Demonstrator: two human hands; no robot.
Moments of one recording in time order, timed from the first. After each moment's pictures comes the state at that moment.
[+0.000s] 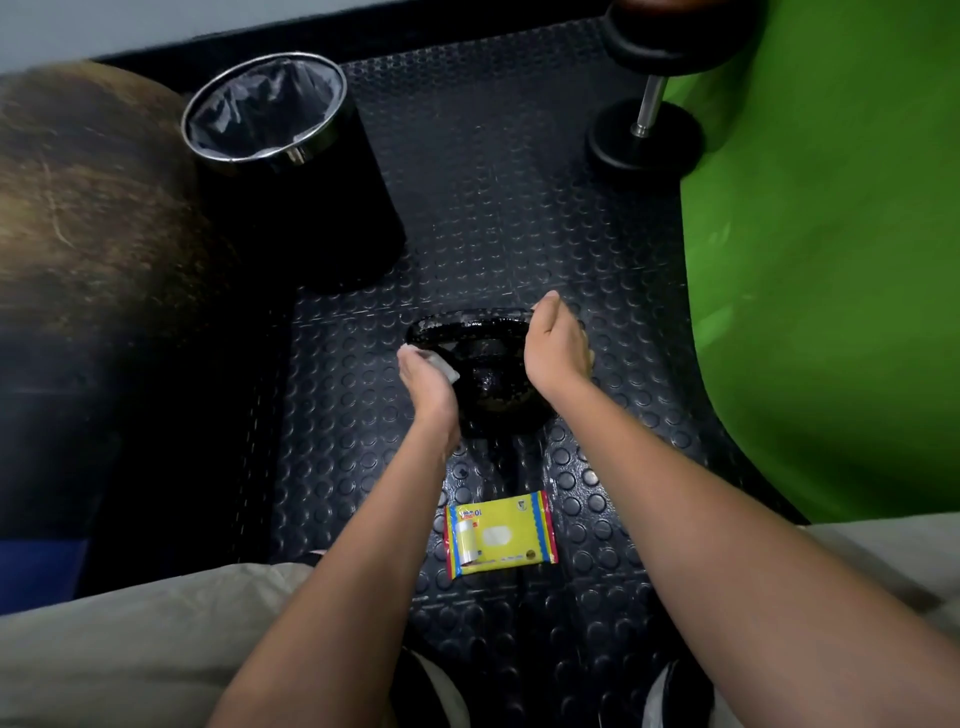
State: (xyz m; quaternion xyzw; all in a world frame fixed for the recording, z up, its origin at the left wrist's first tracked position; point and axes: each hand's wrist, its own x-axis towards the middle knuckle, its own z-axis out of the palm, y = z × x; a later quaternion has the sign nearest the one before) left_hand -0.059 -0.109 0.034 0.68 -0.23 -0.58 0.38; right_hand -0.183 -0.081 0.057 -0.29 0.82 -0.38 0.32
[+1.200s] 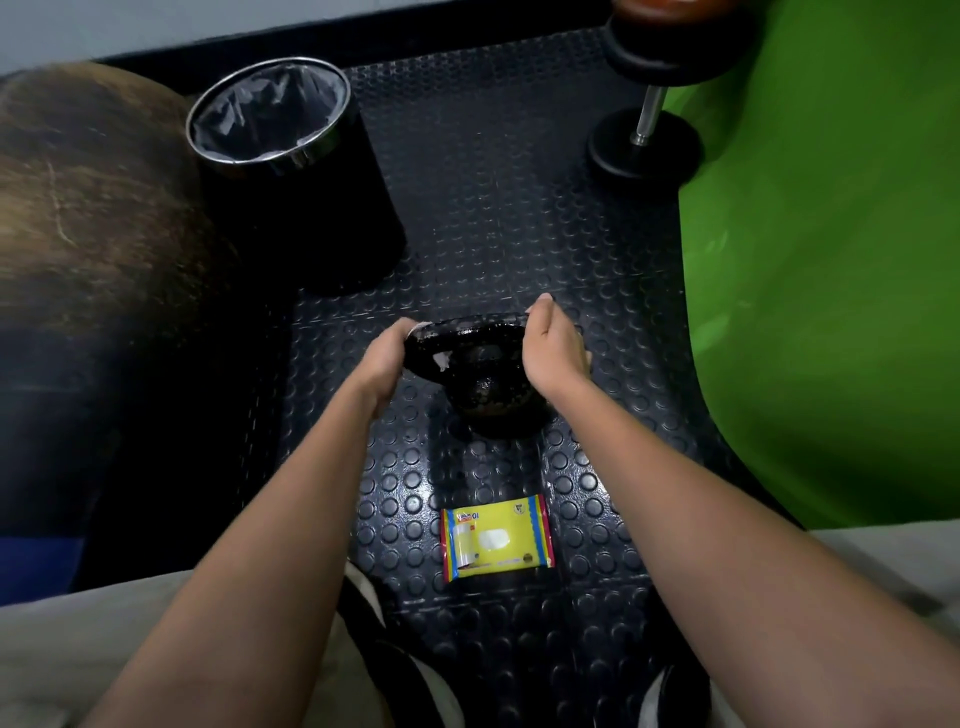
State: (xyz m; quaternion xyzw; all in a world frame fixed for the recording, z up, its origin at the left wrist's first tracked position) left_hand -0.002 -0.169 0.042 0.61 -0.55 -0.55 0.16; right_hand -0.187 -0.084 0.055 -0.31 0.81 -0.35 0.35
